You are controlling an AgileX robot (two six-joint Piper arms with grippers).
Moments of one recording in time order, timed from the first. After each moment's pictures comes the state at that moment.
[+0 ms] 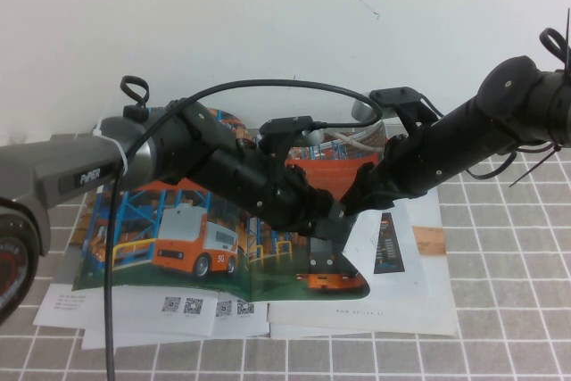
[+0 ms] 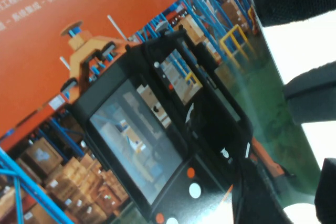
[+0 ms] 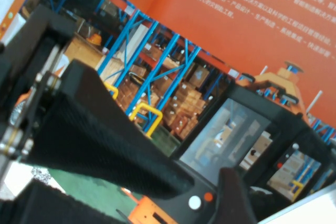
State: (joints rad) right arm 0.34 2.13 -1.54 0.77 0.80 -0.74; left arm -0.40 2.08 -1.47 -0.96 0.82 0.72
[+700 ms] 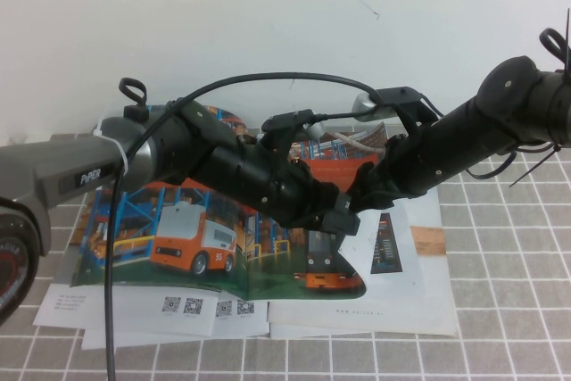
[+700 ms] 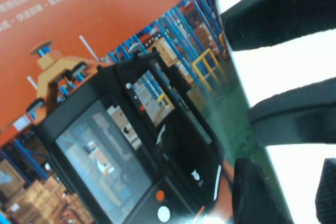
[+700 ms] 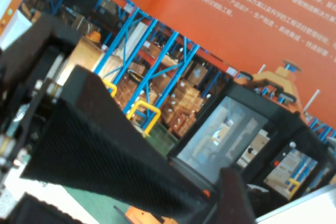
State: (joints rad) right arm 0.34 2.13 -1.54 0.77 0.79 -0.74; left arm -0.40 2.08 -1.47 -1.05 0.82 0.74
